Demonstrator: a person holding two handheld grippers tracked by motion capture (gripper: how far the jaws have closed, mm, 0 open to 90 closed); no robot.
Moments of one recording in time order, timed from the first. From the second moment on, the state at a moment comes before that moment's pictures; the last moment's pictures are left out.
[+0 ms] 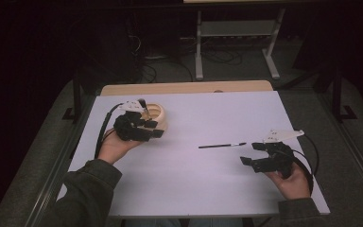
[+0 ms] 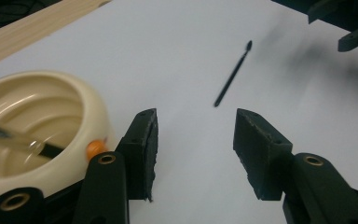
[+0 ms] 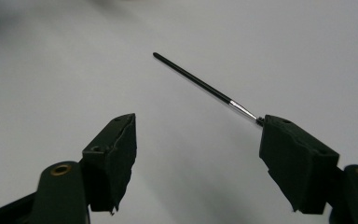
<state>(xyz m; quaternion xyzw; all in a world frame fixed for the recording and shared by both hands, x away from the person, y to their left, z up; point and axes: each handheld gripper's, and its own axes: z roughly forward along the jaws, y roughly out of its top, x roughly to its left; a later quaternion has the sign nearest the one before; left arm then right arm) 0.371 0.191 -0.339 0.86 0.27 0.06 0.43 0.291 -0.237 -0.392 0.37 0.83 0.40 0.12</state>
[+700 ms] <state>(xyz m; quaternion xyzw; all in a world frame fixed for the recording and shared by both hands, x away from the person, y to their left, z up) 0.392 0.100 -0.362 0.91 0.19 0.03 0.38 0.296 -0.247 -0.396 0.37 0.83 0.39 0.11</state>
